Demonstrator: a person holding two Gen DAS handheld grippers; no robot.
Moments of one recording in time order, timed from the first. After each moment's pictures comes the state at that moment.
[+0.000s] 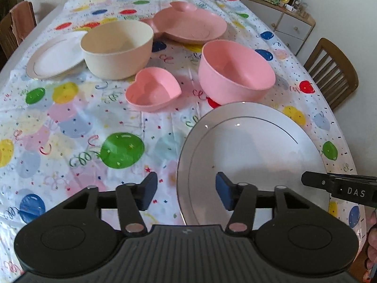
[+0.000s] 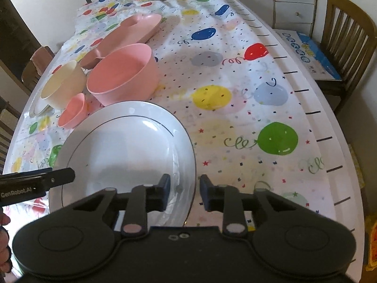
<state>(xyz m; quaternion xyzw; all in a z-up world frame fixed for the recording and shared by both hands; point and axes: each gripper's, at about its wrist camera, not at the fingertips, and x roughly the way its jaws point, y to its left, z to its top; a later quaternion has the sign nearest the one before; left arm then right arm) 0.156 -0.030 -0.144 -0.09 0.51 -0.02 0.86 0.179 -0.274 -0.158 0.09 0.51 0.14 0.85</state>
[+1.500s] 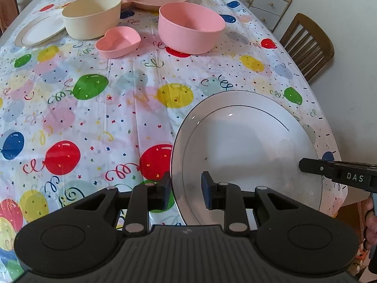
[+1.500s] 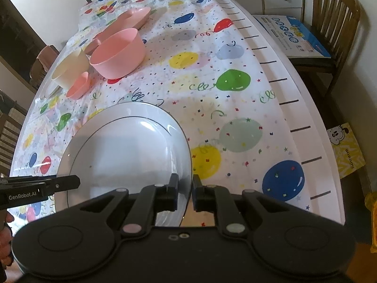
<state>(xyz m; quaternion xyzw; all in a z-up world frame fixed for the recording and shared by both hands) 0.082 -0.072 -0.141 -0.08 0.53 -0.06 0.84 0.106 -0.333 -0.158 0.11 0.51 0.15 0.84</state>
